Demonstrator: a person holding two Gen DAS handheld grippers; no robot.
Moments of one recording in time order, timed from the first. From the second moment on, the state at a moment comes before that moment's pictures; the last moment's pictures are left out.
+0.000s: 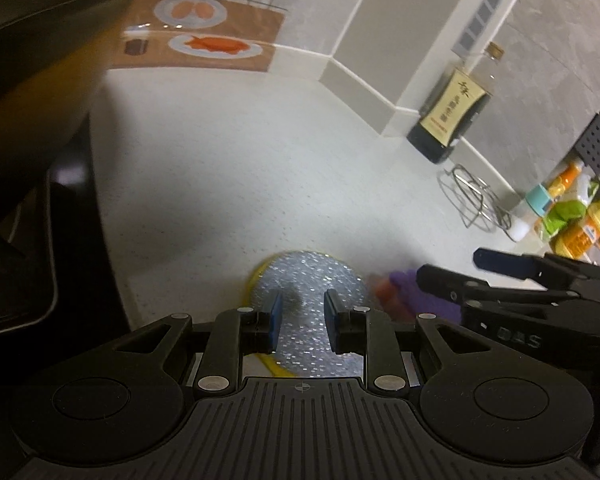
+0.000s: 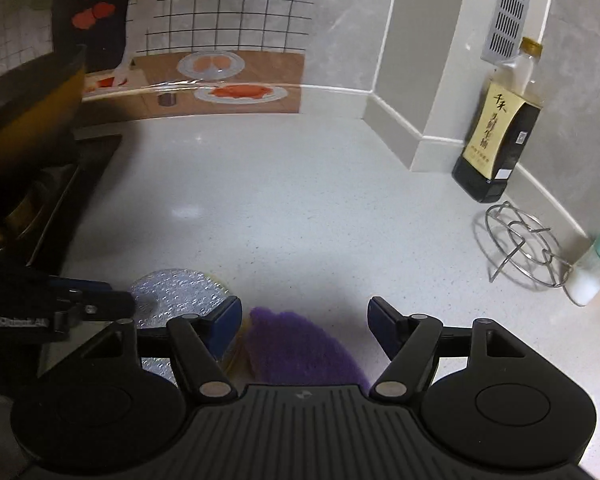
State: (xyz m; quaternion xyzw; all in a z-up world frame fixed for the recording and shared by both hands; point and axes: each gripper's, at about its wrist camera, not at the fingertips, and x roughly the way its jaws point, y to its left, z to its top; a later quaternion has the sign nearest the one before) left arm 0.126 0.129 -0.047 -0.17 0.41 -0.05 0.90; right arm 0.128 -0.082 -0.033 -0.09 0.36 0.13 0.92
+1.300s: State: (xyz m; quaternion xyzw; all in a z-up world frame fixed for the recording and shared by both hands) left arm 0.143 0.124 -0.078 -0.21 0.46 -0.12 0.86; right arm 0.085 -0.100 -0.068 0.00 0.43 0.22 0.88
